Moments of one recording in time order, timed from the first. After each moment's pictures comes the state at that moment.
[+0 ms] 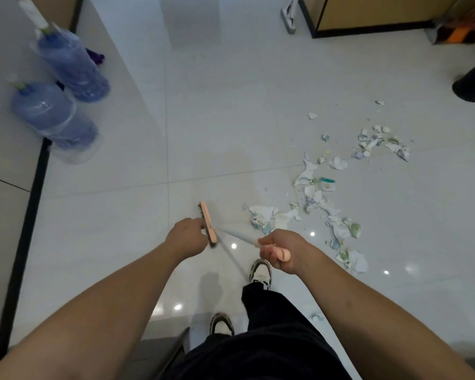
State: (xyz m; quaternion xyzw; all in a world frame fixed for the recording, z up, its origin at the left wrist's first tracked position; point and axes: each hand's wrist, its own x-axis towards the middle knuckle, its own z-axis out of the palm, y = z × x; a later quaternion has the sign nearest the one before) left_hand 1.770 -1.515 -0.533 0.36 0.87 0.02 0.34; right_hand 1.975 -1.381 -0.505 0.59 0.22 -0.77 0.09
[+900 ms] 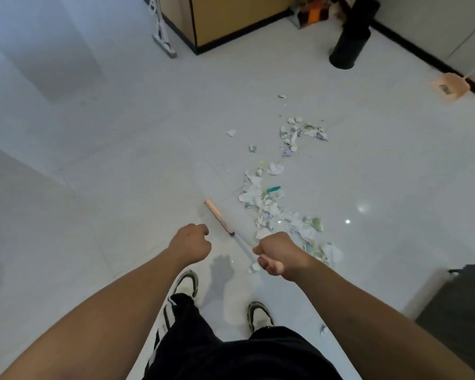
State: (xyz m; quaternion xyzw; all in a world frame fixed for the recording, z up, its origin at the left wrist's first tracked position) left_hand 1.714 -1.214 -0.542 0.57 0.74 -0.07 0.34; right_hand 1.932 -1.198 -0.486 0.71 0.25 -0.65 -0.05
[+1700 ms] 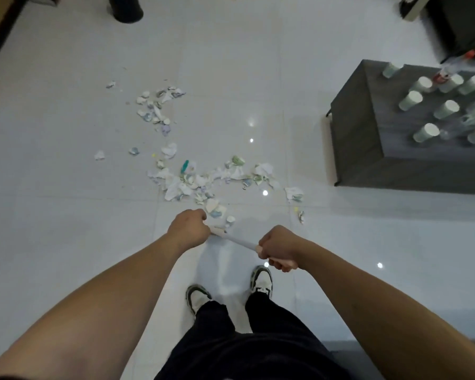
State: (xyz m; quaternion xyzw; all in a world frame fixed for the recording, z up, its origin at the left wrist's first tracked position) left_hand 1.775 -1.143 -0.538 0.82 0.43 -0.20 0.31; right_hand 1.920 -1.319 -0.466 0.78 0.08 -0.61 -0.14
